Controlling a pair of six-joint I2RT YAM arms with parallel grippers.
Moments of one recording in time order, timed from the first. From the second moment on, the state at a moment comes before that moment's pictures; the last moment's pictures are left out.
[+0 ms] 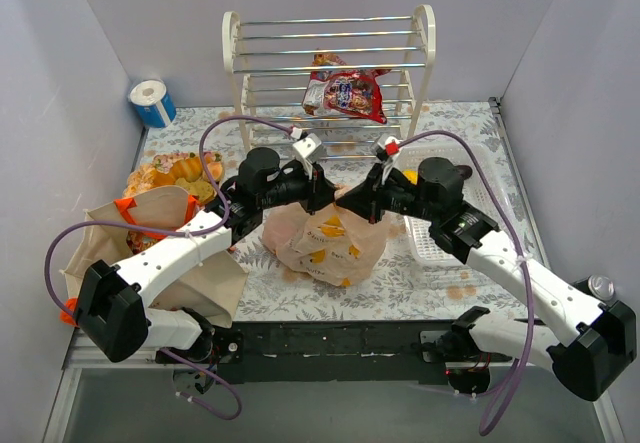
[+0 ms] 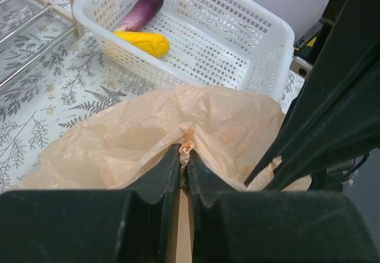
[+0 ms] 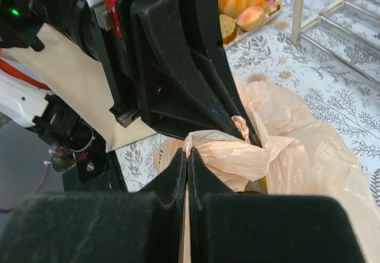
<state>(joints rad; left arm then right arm) -0.68 1.30 0.98 0.10 0.48 -0.19 0.66 1.05 0.88 0.03 -0.54 0.27</state>
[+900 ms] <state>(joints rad) -0.63 1.30 1.00 -0.02 0.46 -0.38 0.87 1.17 0.94 -0.20 -0.22 0.08</state>
